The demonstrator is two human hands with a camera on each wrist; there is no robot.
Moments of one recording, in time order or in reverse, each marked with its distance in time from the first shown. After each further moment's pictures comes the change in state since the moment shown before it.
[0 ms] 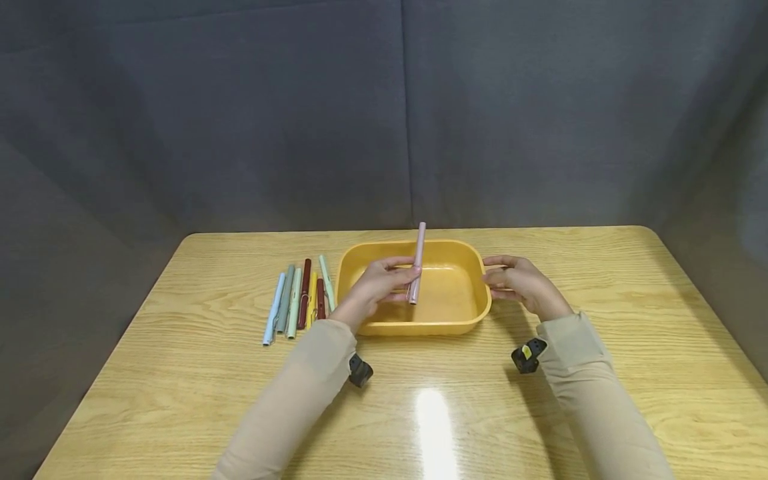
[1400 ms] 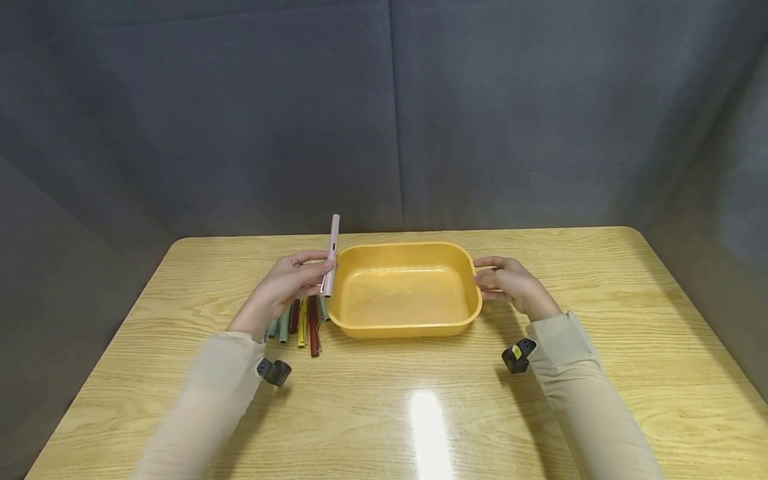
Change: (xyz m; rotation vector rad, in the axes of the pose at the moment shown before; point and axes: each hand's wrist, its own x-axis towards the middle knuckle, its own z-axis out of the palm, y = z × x) left_hand -0.048 0.023 -0.109 0.175 0.089 0.020; right_hand -0.003 -0.004 0.002 -0.007 0.006 -0.001
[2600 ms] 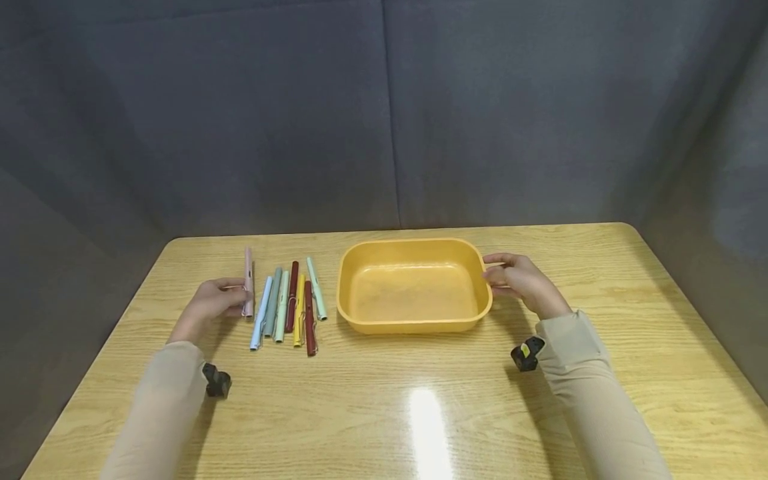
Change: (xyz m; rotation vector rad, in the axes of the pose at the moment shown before) left_hand -0.005 -0.067 -0.118 0.276 0.195 -0.122; right_hand -0.007 0.004 -0.012 -0.109 0.054 -0.014
